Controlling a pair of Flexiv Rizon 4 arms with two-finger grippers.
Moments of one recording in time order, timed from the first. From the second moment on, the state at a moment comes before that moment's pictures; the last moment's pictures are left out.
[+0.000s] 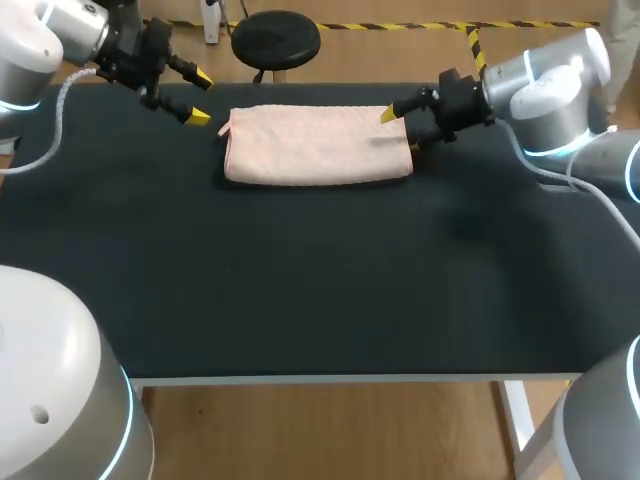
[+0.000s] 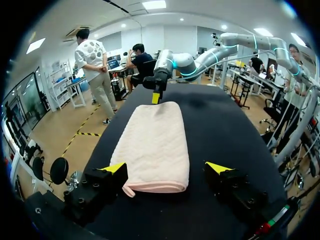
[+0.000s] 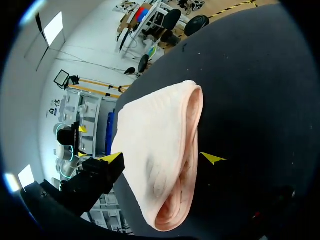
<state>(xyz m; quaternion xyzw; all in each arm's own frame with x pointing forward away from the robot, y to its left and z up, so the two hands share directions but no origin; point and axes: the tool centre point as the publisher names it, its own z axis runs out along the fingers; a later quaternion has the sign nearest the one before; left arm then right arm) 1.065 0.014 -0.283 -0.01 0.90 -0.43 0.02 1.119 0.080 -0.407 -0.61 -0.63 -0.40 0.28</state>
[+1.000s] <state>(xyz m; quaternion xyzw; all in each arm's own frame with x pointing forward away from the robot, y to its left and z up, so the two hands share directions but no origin) 1.065 0.014 -0.282 -0.01 0.90 -0.43 0.02 1.125 0.096 -0.415 -0.60 -0.66 -0.37 0.27</state>
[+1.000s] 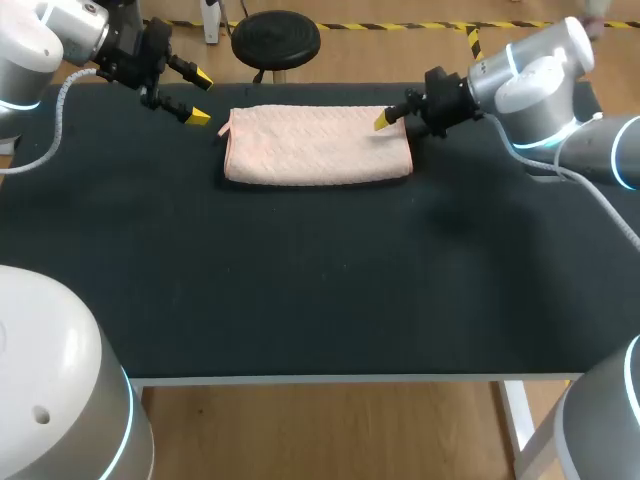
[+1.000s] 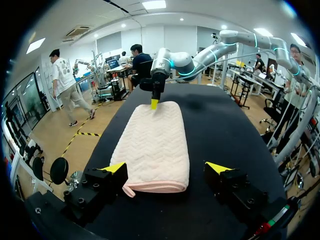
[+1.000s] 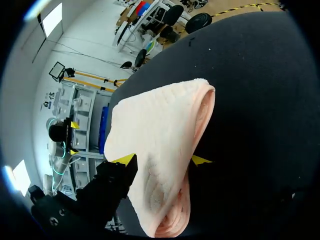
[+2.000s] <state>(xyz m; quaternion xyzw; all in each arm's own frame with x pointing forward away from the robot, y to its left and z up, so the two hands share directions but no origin) 1.065 0.014 -0.282 -0.01 0.90 -0.43 0.02 1.132 0.199 -0.339 -0.61 -0.69 -0.36 0.18</state>
